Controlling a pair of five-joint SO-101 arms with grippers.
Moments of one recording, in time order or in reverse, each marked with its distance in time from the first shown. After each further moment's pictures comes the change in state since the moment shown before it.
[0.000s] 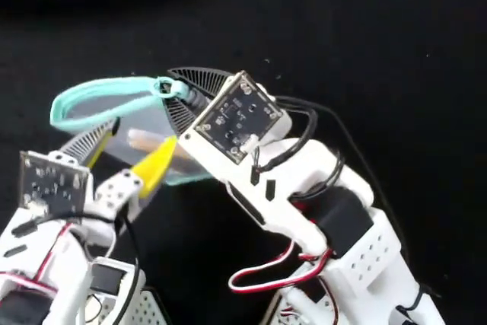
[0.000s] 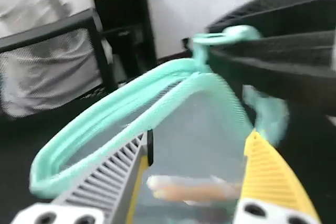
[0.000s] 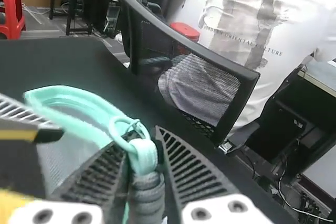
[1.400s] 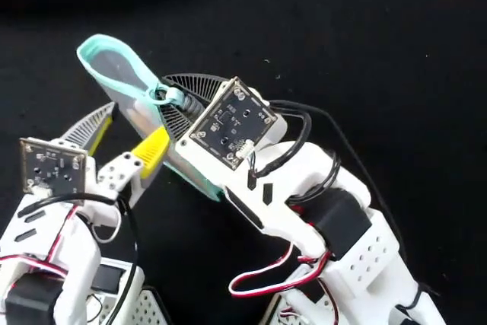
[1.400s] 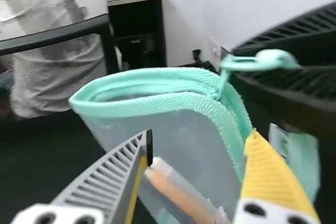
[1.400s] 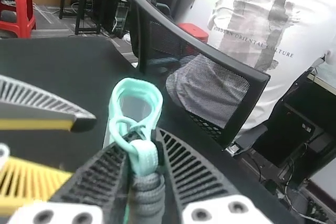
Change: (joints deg) left arm -2.6 0.0 5.0 -7.6 2.1; right arm -1.6 0.0 0.0 1.0 1.5
